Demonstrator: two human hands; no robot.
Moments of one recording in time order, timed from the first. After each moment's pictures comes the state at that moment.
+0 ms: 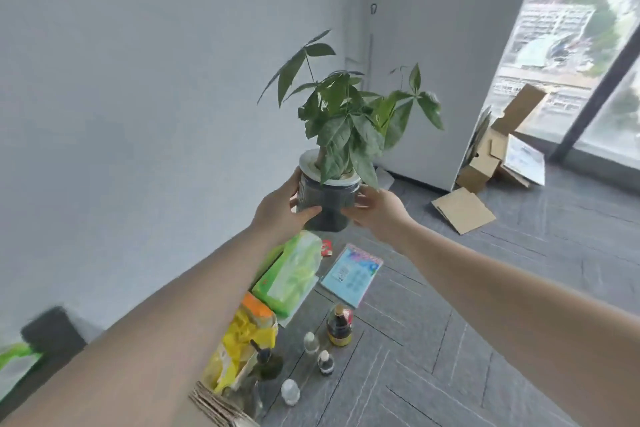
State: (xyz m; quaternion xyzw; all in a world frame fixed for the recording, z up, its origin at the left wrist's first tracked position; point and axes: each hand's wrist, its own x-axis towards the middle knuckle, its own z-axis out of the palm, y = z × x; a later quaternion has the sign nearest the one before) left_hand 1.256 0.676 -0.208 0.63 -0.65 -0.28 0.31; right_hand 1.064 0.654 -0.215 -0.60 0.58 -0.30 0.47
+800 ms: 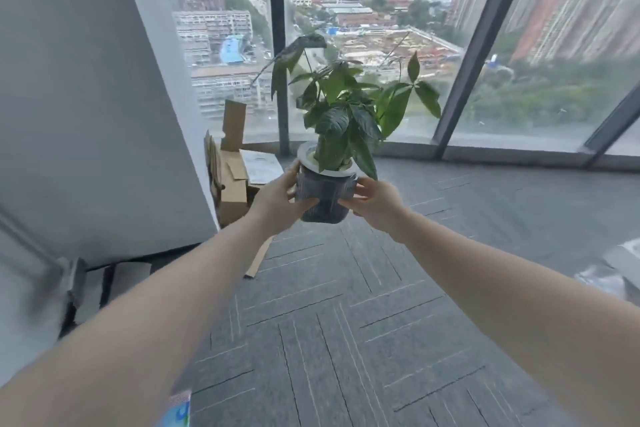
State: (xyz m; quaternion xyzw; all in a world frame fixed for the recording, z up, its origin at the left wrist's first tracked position) left_hand 0.673 0.359 -0.202 0.29 -0.83 -0.46 0.15; right_hand 0.553 0.503 -0.178 -0.29 0.79 -0.46 0.28
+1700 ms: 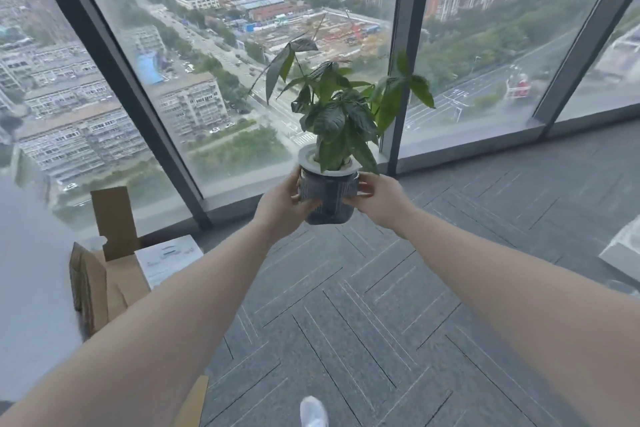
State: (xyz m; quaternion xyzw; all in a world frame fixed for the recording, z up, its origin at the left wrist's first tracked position) left_hand 0.045 0.172 -0.208 0.18 -0.89 -0.42 0.07; right_hand -0.039 0.342 -0.203 -0.22 0.84 -0.47 0.17
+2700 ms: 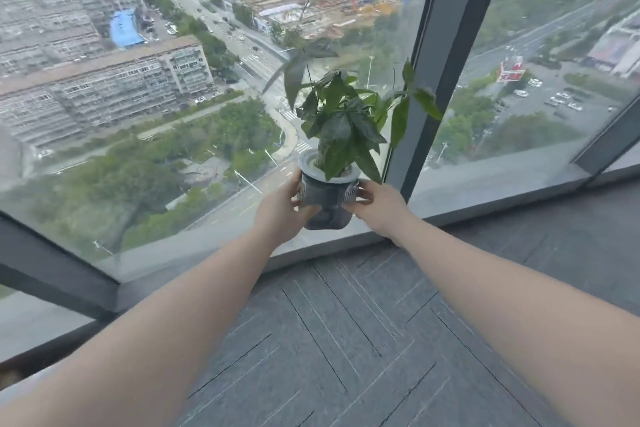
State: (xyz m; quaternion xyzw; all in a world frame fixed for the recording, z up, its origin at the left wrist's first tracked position) left_hand -0.622 -0.050 -0.271 0.19 -0.88 -0.42 0.04; right_hand -0.703 0.118 -0.256 -0.19 0.85 -0.44 0.22
